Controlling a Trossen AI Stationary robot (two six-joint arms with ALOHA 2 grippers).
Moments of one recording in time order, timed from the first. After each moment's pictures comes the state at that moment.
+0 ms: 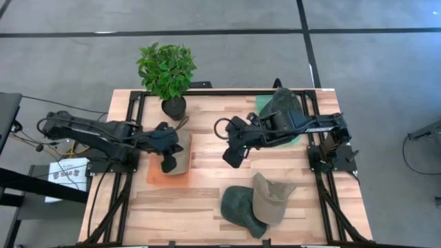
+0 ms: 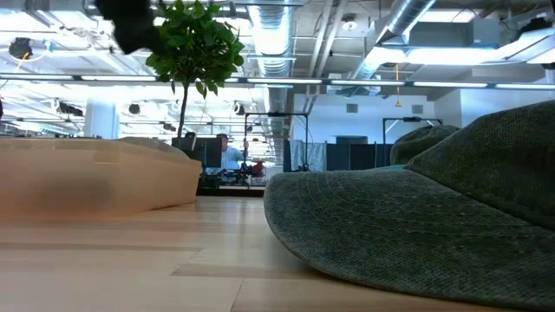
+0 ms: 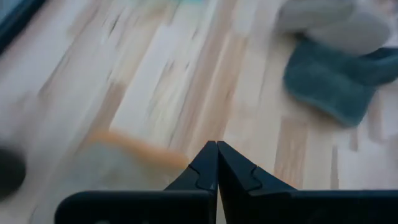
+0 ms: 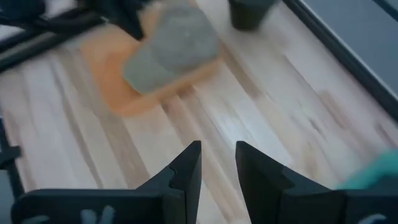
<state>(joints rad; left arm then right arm) -0.18 1.05 0.96 -0.74 -0.24 -0.39 0.22 1.85 2.18 -1.35 0.37 0.60</state>
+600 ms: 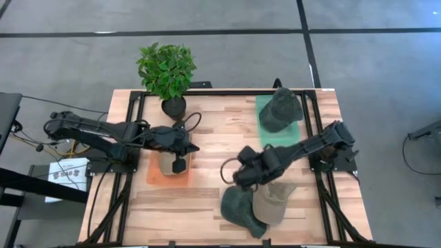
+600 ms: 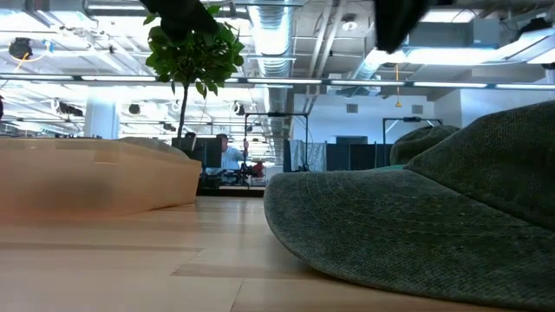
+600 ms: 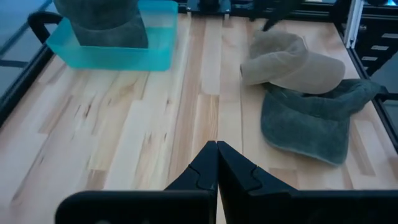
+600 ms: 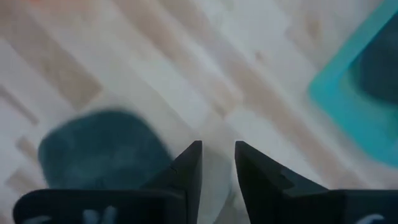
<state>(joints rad) -0.14 1.14 0.96 -0.42 -0.17 -0.13 0.41 1.85 1.78 -1.44 0.33 1.11</state>
